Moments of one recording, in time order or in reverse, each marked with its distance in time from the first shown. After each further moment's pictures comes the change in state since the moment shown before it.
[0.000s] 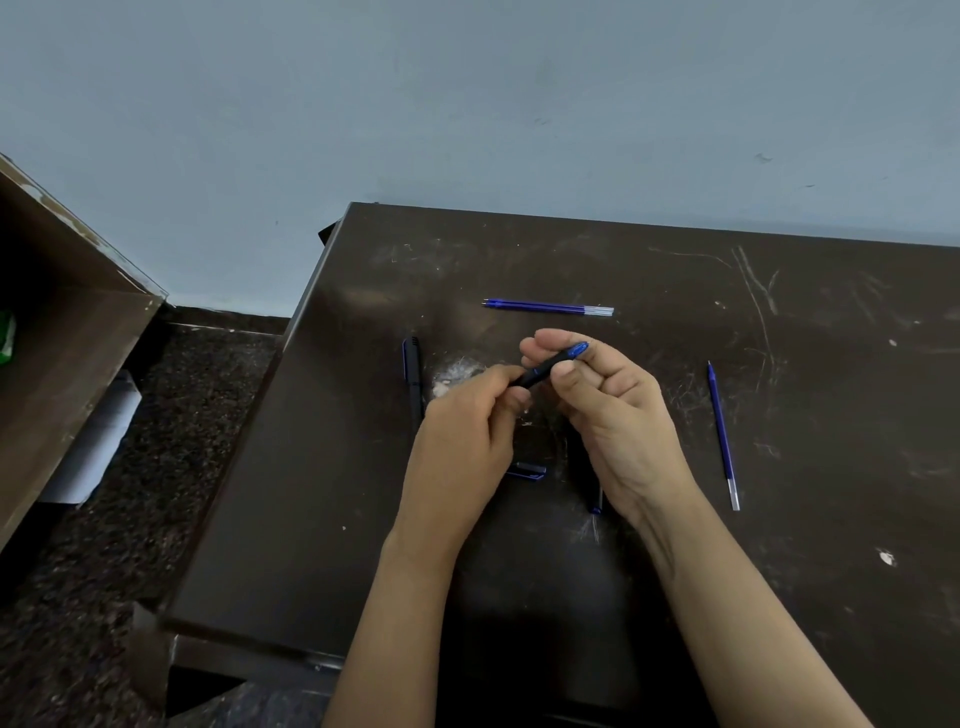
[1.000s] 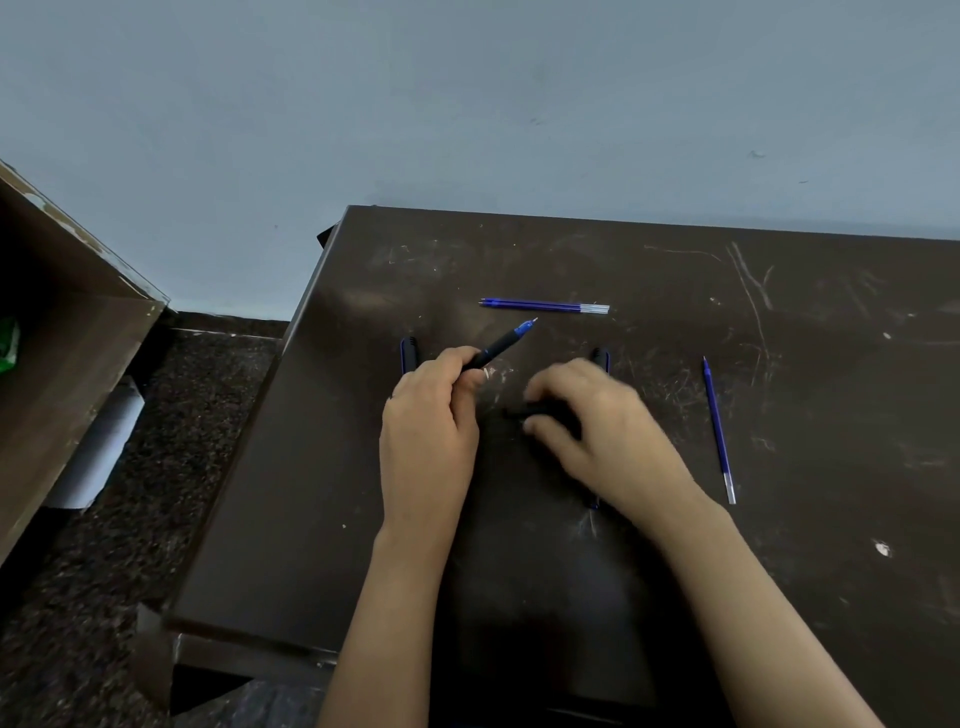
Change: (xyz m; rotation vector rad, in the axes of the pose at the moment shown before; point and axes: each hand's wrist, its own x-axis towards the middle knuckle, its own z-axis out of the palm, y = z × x) left_hand 0.001 -0.006 -0.005 0.114 0.210 -0.125; right_hand -0.003 -0.003 -0.015 -1.300 -0.205 -0.300
